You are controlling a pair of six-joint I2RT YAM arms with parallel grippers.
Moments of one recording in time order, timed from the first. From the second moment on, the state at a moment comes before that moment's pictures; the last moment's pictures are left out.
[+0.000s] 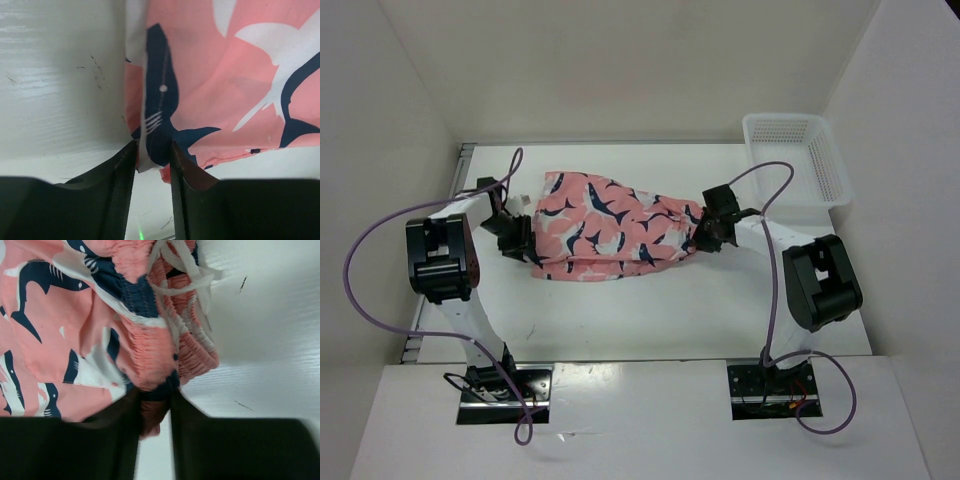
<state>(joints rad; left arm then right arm) 0.18 1.91 1.27 -0.80 0.34 0.07 0.33 1.66 0.99 -0.32 0.00 0.76</state>
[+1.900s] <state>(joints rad) -0.02 1.82 1.14 -0.98 0.27 0.07 0.18 1.53 0.78 -0.34 -0.07 0.82</state>
